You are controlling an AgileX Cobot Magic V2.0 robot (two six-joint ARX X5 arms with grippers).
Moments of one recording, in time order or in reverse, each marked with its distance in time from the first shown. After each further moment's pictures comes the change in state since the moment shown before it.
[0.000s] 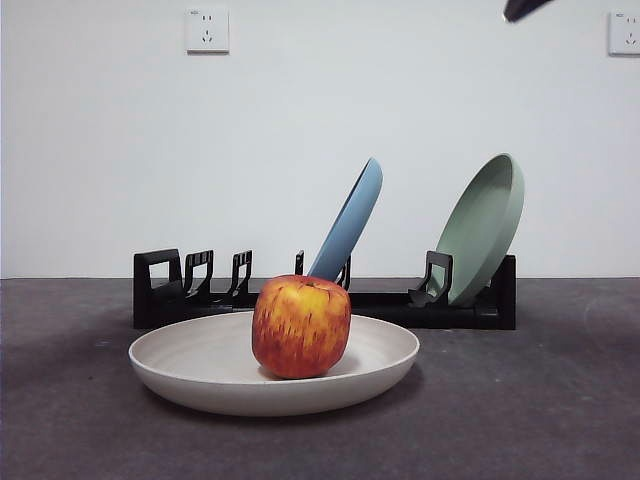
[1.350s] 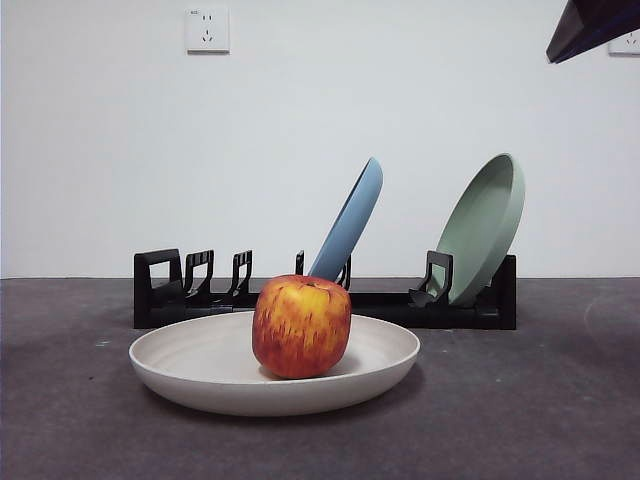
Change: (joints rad) left arm 0.278 -0.516 -0.331 0.134 0.007 -0.156; right arm 0.000 -0.164 -0.219 0.105 0.029 0.072
